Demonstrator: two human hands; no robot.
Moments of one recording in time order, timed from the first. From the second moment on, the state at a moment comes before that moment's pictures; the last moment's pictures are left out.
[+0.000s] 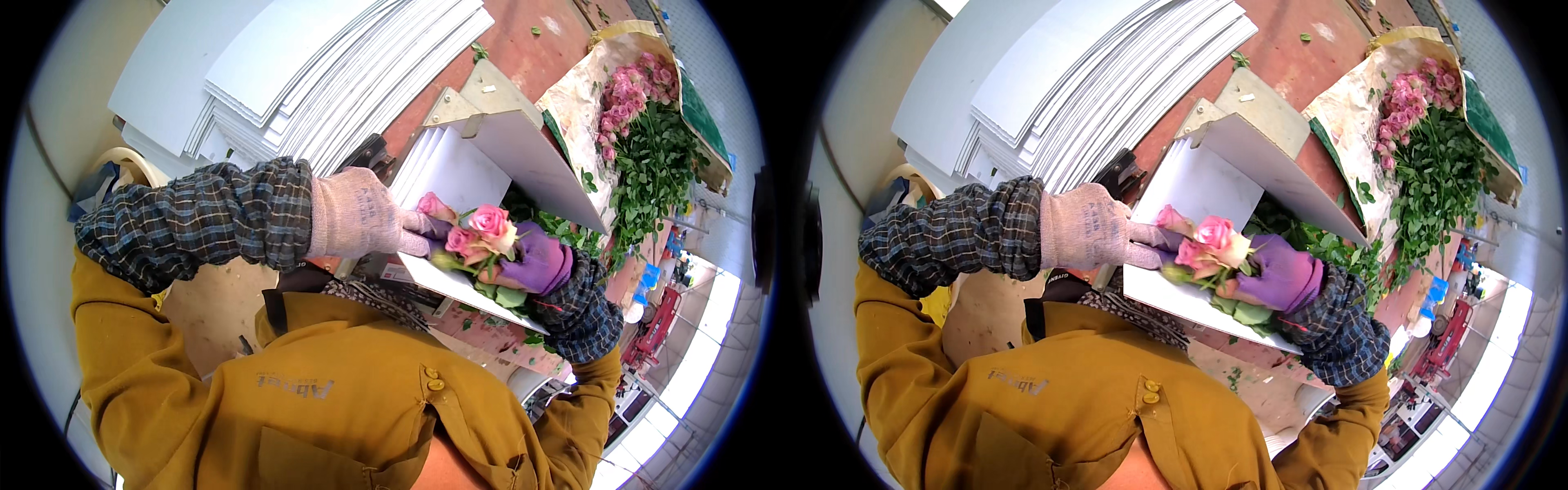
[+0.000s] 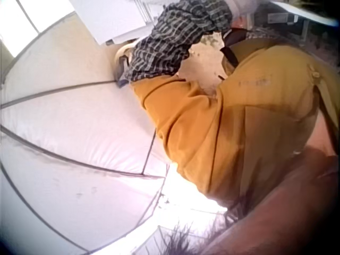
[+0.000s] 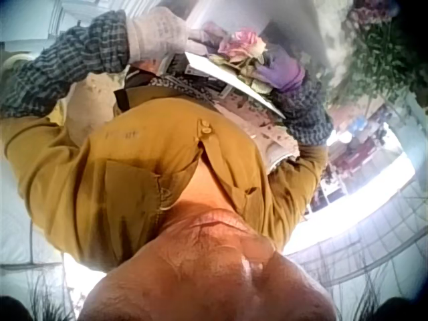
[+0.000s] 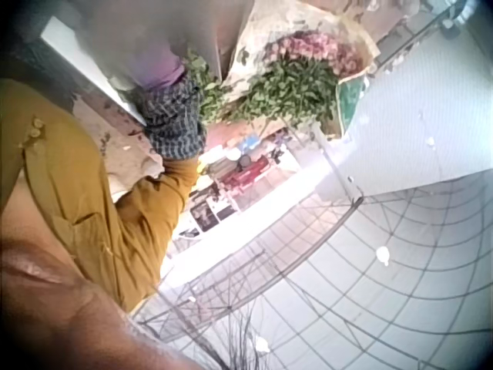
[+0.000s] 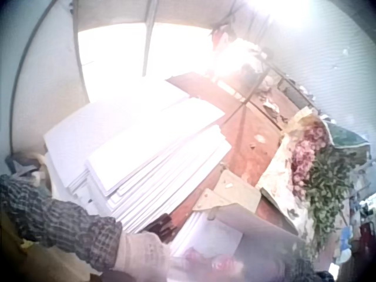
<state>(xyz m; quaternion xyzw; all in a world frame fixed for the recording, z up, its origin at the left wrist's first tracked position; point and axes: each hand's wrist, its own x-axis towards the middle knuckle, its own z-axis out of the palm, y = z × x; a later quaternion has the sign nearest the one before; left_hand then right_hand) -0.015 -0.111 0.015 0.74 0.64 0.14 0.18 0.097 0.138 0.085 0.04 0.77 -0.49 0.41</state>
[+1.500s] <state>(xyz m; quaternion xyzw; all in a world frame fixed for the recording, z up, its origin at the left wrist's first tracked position) -0.007 -0.107 0.002 0.70 0.55 0.23 0.39 0.105 0.149 0.094 0.15 0.93 -0.24 0.25</state>
